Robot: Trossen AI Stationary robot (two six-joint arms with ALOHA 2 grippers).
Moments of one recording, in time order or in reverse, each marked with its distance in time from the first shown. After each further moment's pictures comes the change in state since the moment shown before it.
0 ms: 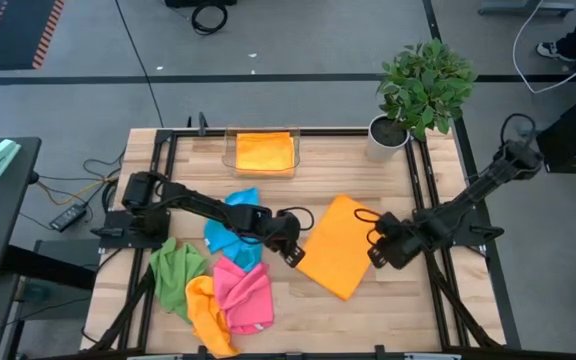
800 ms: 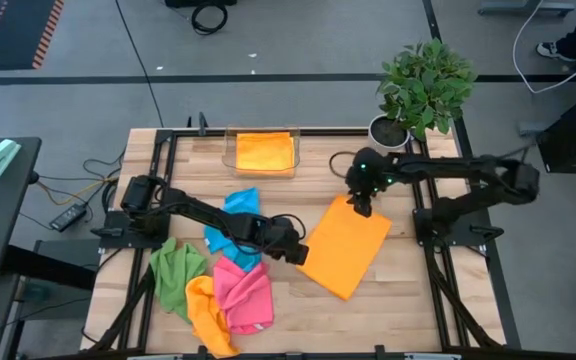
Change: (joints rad) left arm -0.064 0.007 0.000 0.019 -0.079 -0.457; right arm -1.044 0.175 0.016 0.323 -0.581 -1.619
